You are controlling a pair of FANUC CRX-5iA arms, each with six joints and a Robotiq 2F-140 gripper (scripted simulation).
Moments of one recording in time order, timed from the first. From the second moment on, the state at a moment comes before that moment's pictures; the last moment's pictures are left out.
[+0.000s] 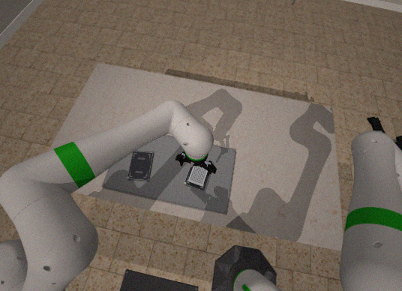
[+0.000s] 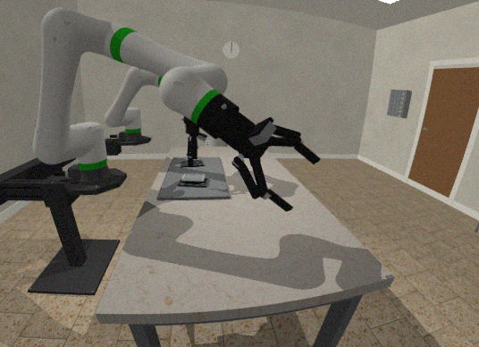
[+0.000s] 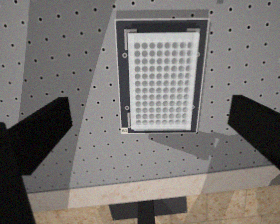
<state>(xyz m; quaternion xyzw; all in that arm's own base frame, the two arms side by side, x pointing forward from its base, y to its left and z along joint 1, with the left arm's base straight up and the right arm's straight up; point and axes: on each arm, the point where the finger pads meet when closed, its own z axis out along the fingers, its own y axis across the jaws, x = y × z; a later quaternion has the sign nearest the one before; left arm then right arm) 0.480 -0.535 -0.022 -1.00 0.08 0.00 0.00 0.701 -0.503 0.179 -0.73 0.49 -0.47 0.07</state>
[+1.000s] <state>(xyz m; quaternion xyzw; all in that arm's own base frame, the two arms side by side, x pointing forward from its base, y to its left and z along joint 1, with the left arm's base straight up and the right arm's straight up) 0.477 -0.448 -0.022 -1.00 0.08 0.00 0.00 0.701 -0.503 0.179 -0.73 0.49 -0.47 0.07</state>
